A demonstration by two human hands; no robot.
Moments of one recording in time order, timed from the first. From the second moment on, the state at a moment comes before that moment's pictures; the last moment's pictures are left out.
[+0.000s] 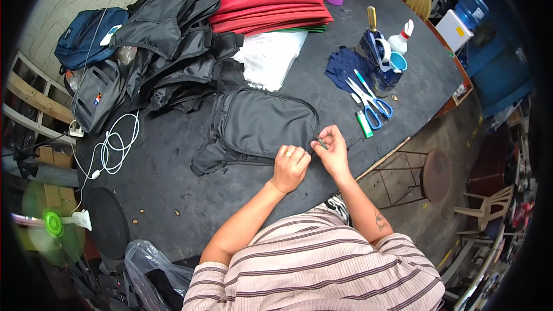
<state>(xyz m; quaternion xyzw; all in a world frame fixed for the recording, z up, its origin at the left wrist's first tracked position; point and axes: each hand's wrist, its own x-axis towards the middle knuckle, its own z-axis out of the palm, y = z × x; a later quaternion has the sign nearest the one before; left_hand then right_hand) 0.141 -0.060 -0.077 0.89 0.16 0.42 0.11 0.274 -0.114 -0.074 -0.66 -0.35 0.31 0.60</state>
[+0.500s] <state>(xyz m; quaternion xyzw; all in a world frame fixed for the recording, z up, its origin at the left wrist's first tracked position) 0.142 -0.058 -0.078 0.86 0.17 0.47 0.11 0.262 -0.156 -0.039 -0.74 -0.57 0.01 0.36</state>
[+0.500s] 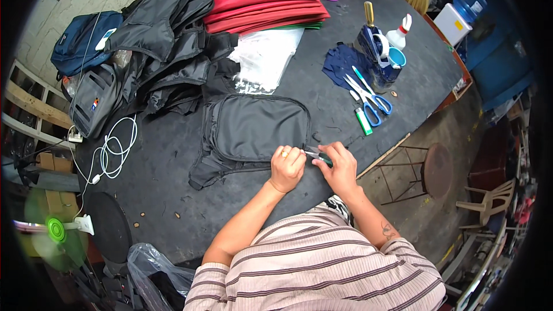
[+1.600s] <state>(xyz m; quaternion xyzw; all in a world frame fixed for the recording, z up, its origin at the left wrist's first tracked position) 0.148 -0.018 -0.045 0.73 0.34 0.42 0.43 0.286 -0.140 -0.013 -0.78 -0.50 0.13 0.36</state>
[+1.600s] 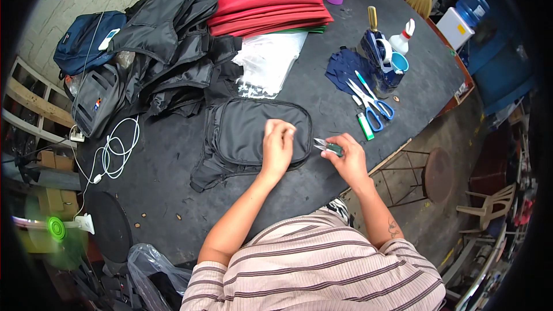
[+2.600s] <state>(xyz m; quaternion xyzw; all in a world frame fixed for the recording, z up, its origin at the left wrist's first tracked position) 0.152 -0.045 -0.056 0.86 0.25 0.40 0.19 0.275 -0.118 0.014 -0.72 -0.68 -0.03 0.15</state>
